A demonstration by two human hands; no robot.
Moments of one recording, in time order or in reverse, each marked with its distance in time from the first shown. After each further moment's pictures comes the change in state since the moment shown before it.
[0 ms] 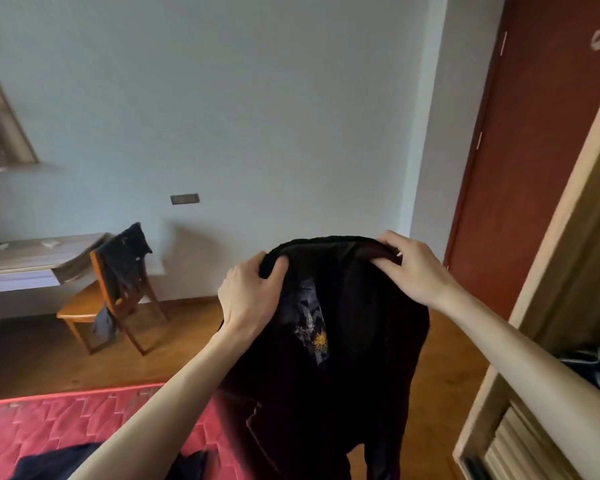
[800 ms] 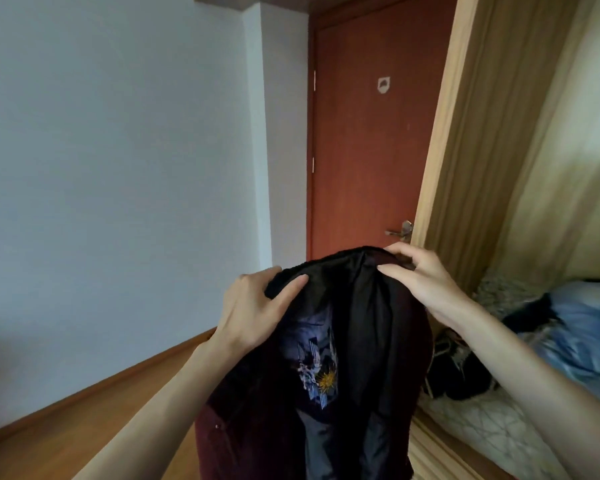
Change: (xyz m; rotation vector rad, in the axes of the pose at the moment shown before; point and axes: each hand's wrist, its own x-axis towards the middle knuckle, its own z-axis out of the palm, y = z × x) left_hand 0.139 0.087 0.264 -0.471 -0.537 0.587; right_hand 0.040 0.144 -0.134 0.037 0.433 0.463
